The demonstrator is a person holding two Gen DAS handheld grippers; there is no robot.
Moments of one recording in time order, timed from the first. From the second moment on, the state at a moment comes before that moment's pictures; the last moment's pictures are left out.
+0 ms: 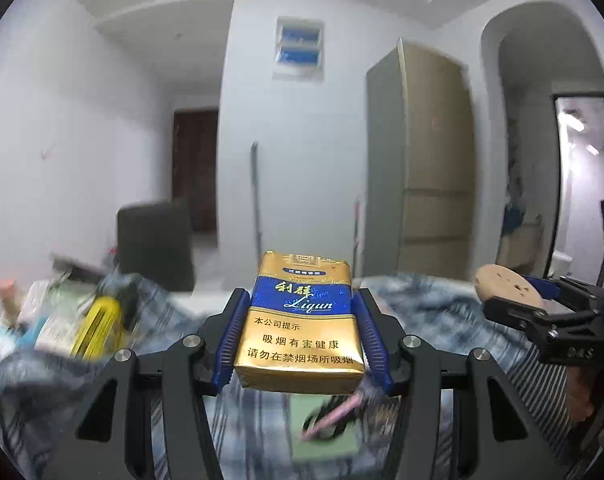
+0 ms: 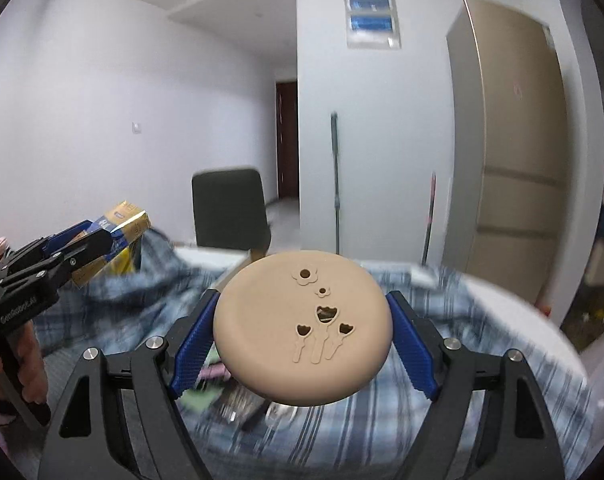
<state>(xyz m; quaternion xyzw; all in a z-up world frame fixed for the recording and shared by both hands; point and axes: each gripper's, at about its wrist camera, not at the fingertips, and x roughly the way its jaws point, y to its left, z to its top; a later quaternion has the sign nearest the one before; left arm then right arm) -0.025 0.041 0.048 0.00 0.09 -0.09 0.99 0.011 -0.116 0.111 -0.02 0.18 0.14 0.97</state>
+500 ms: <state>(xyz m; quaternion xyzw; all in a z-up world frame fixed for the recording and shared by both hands) 0.070 0.021 0.052 0.03 -0.05 -0.07 1.00 0.108 -0.084 0.113 -0.05 0.05 0.10 0.99</state>
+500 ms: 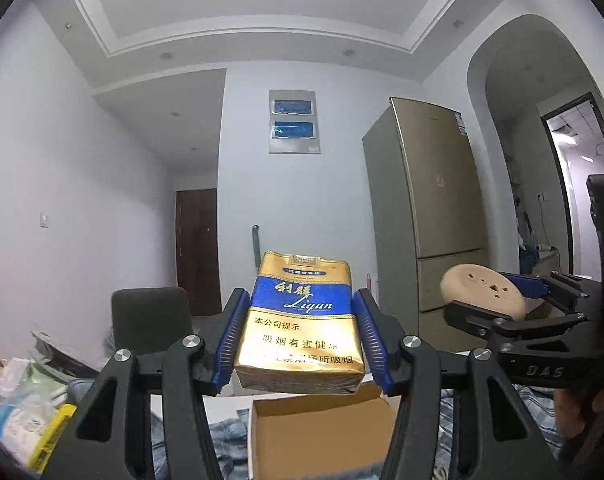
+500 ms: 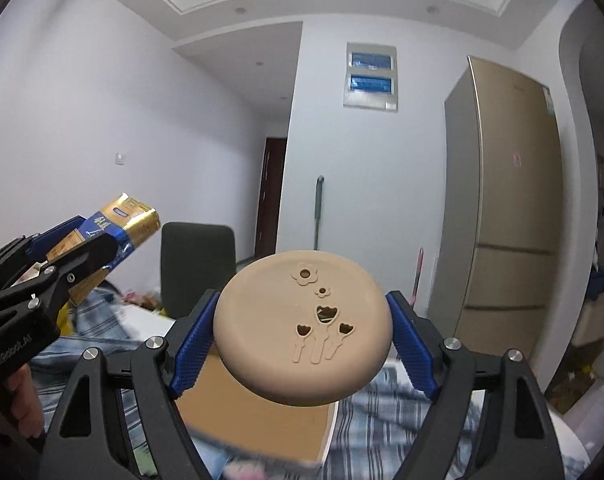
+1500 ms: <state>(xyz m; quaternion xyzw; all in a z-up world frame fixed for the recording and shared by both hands) 0.209 0.024 -0.043 0.02 0.14 -0.06 0.99 0.192 -0.080 0.018 -0.03 0.18 0.14 0.97</state>
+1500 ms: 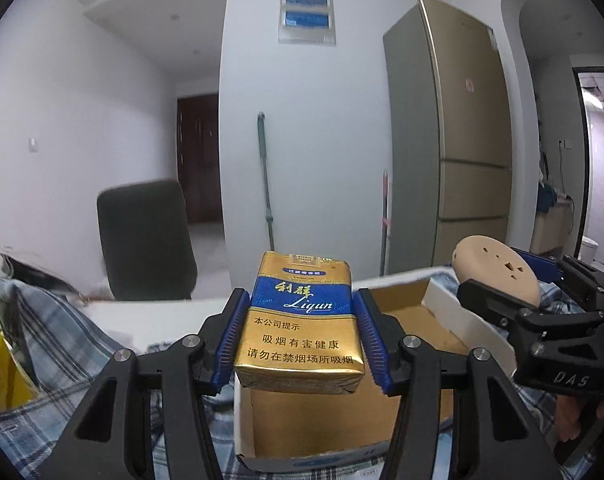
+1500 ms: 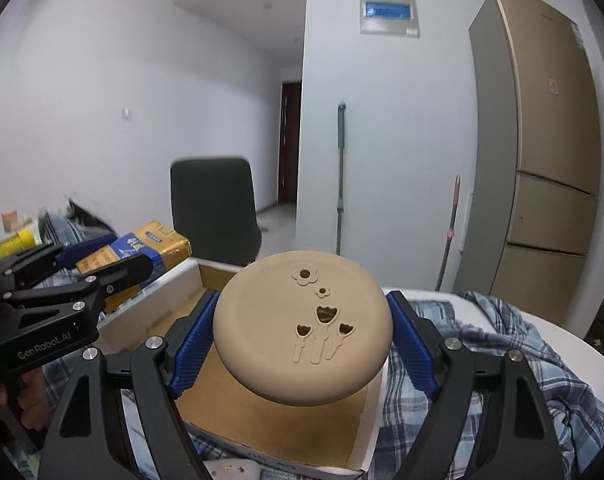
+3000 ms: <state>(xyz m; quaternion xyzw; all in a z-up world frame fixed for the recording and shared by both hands) 0.110 0.037 0.058 0.01 0.03 -0.04 1.00 0.137 -0.117 0.111 0.01 0.11 0.12 0.99</state>
